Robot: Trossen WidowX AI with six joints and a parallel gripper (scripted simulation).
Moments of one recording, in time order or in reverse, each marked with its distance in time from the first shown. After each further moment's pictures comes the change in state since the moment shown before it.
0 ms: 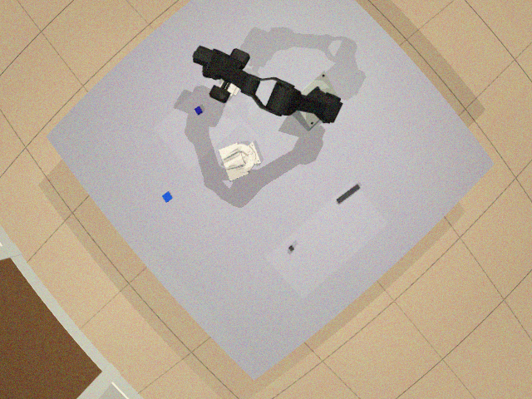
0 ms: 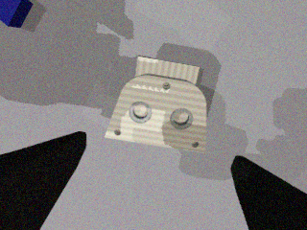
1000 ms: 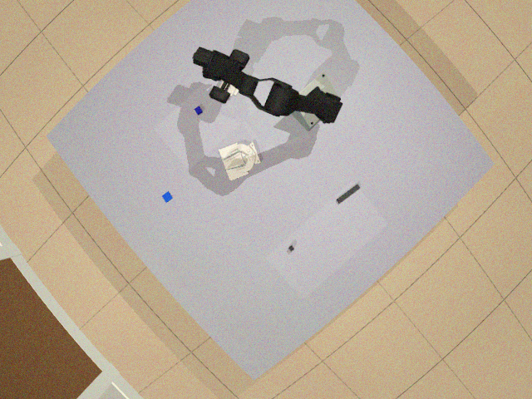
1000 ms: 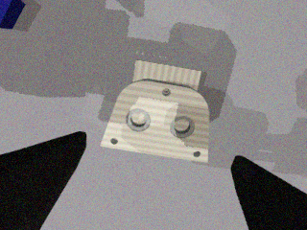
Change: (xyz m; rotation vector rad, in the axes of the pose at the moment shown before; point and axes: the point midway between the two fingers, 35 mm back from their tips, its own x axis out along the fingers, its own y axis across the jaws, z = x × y) arm 0.010 0.000 0.002 -0.003 -0.003 -0.001
